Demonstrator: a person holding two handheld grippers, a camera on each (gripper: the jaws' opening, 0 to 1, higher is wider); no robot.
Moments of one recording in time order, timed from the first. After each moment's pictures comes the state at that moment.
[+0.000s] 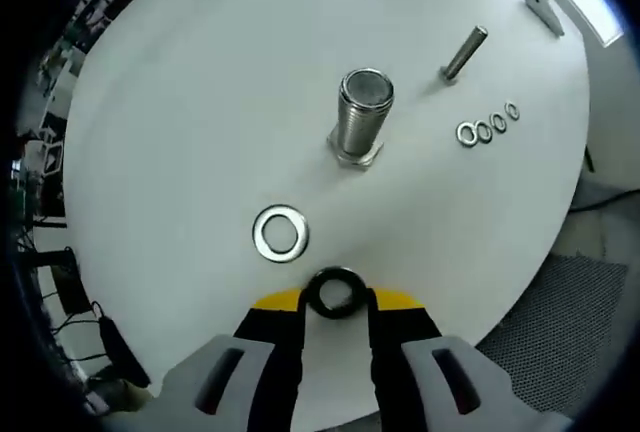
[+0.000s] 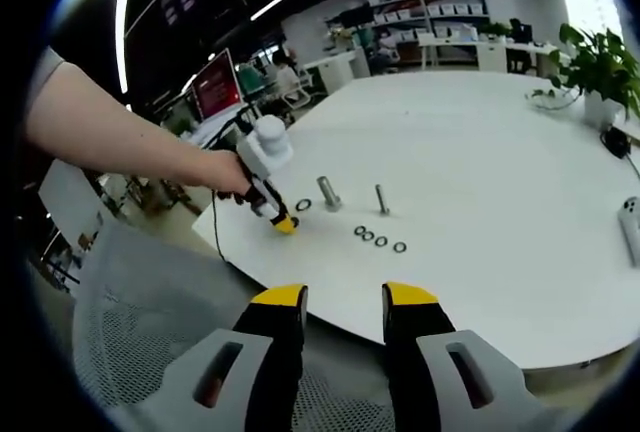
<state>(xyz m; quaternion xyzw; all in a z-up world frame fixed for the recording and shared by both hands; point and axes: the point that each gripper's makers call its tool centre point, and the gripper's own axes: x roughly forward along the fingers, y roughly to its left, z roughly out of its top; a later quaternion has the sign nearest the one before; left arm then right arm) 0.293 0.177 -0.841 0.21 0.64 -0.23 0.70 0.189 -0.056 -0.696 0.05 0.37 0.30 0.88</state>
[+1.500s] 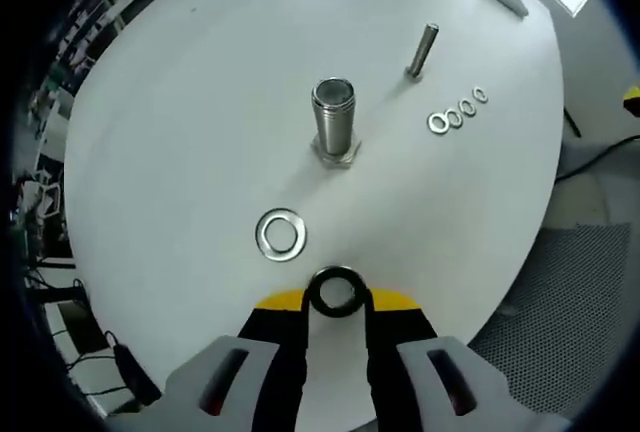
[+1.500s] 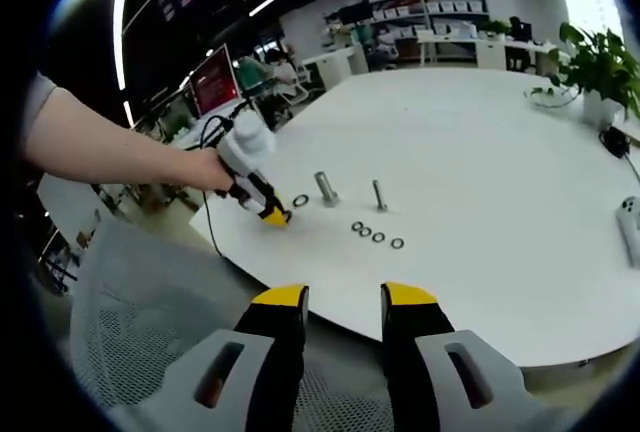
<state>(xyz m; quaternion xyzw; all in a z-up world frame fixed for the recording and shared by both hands) 0.292 0.179 -0.828 0.24 0.59 -0.29 0.71 0.188 -0.058 -0.700 0.04 0.37 0.29 0.88</state>
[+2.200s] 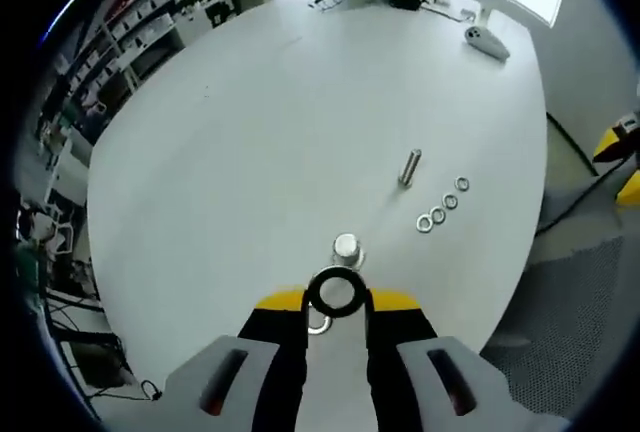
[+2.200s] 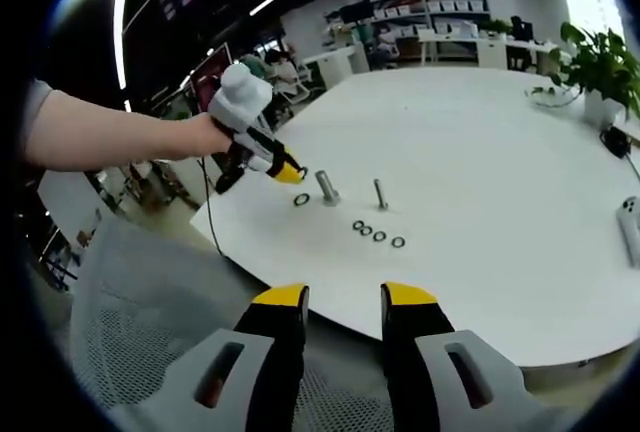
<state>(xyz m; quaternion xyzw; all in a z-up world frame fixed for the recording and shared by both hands) 0.347 0.136 -0.758 0.24 0.48 -0.32 0.78 0.187 -0.057 -0.700 0.04 0.38 0.30 0.88</state>
